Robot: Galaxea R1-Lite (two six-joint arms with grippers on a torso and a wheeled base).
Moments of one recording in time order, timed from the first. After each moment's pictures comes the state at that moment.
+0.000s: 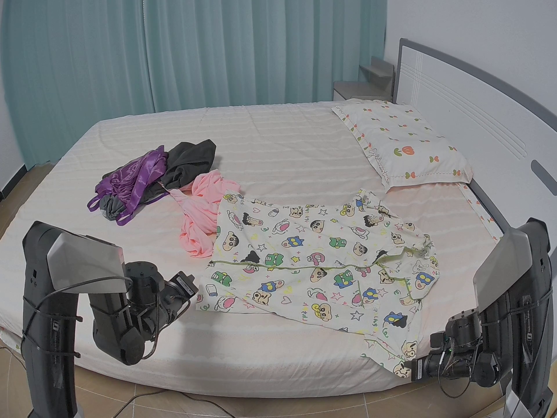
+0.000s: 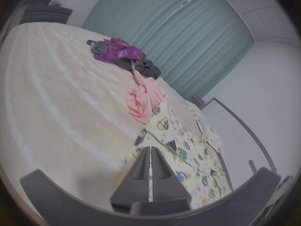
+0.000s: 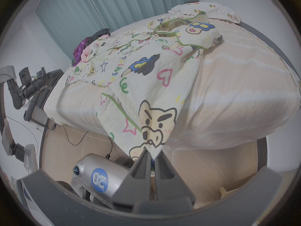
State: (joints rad) left arm -0.23 2.40 -0.49 -1.55 -0.03 -0.81; right arm 0.22 2.49 -0.02 -1.55 0.17 0.17
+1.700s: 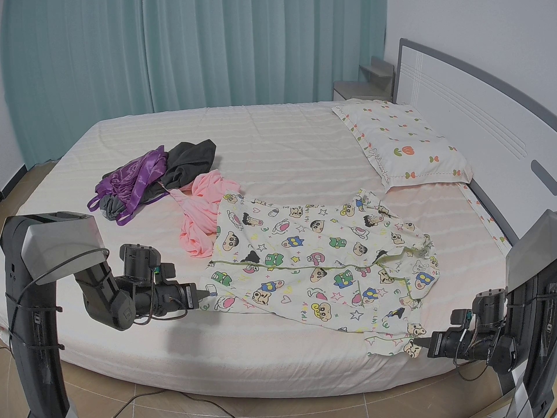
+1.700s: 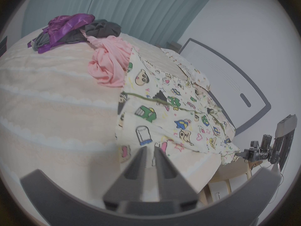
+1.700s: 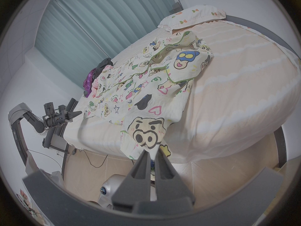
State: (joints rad) left arm -0.14 2.33 -0.74 -0.94 -0.41 -0.29; right arm 0.08 2.34 -0.02 -1.55 0.37 0.30
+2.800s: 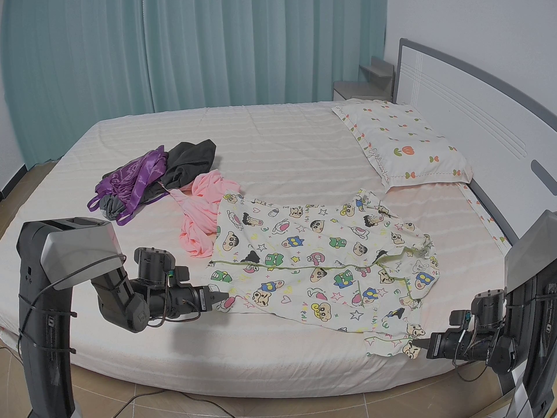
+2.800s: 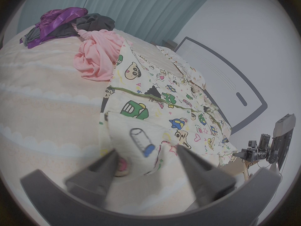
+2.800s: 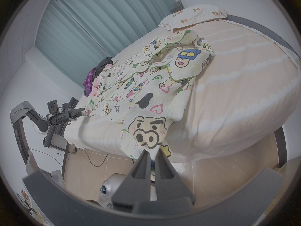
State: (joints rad) left arm -0.18 2.41 -0.80 -0.95 -0.43 -0.32; right arm 0.09 2.35 -0.02 -1.55 0.37 0.30
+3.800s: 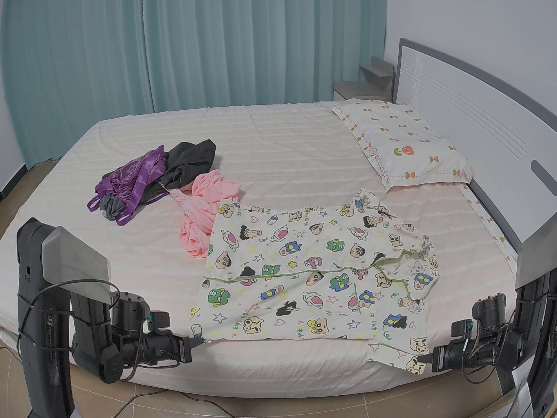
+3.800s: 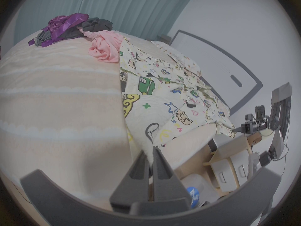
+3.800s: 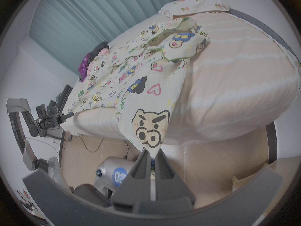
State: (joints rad) left arm -0.17 2.41 -0.24 -1.43 -0.43 -0.17; right arm 0.07 2.23 -0.02 -1.23 0.36 0.16
